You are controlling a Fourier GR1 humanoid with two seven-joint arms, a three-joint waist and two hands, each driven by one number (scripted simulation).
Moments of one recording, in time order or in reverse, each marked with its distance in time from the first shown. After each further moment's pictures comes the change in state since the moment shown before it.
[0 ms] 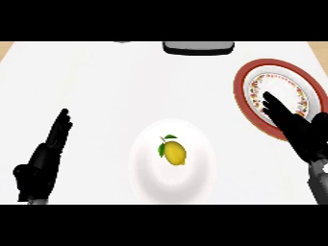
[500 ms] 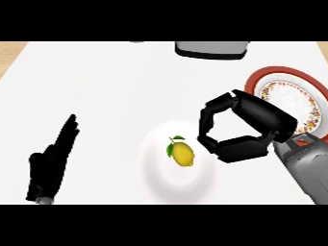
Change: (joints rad) left arm -0.010 -0.019 -0.013 0.073 0.024 -0.024 0.070; right arm -0.345 0.017 0.242 -0.243 0.166 0.258 -0.116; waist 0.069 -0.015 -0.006
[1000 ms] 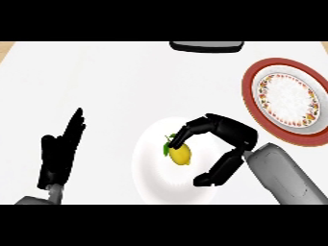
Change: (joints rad) left arm -0.082 -0.049 0.010 0.072 0.009 0.016 0.063; right arm 0.048 0.126 0.101 0.295 0.039 0.110 -0.477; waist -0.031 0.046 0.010
